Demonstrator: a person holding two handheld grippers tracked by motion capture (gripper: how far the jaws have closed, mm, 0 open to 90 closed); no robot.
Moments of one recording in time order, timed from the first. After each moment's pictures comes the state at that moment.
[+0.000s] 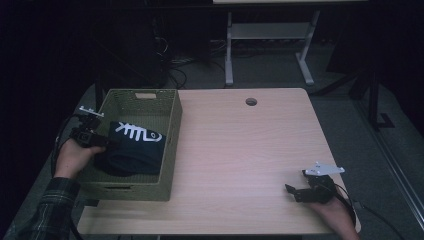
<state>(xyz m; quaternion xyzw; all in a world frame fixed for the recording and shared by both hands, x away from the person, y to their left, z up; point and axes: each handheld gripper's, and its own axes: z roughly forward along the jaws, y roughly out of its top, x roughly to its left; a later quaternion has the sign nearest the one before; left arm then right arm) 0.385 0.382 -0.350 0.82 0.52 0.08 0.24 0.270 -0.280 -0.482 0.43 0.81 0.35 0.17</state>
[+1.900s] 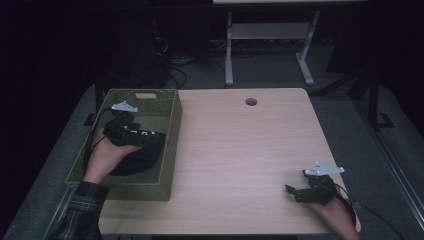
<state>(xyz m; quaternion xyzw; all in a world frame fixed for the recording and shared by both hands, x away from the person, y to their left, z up) 0.360 0.264 -0.315 0.83 0.43 0.14 0.34 0.270 -0.280 -0.483 0.43 0.81 0.35 0.17</state>
